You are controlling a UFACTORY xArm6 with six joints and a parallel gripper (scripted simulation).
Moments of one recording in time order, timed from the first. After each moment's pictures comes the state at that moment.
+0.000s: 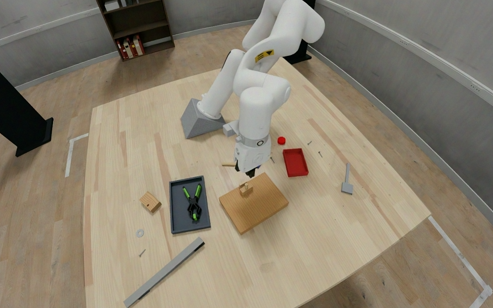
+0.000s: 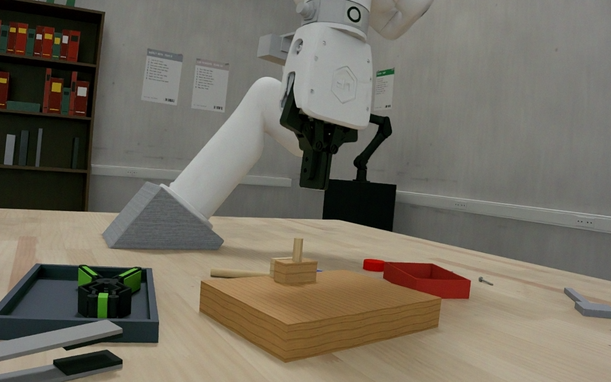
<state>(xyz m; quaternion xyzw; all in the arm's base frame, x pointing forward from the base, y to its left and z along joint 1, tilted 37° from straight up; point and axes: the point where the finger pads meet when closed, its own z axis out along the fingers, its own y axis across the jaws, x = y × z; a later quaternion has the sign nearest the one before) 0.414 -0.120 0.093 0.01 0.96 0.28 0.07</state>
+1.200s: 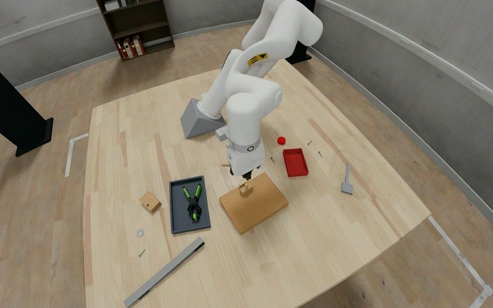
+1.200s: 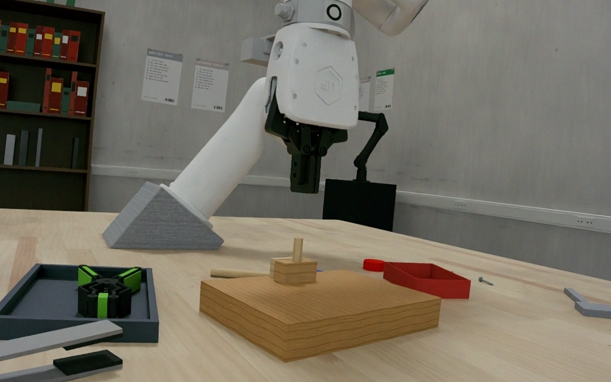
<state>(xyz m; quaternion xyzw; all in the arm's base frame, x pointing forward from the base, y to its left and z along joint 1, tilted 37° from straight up) 0.415 -0.128 0.082 0.02 0.95 0.31 0.07</state>
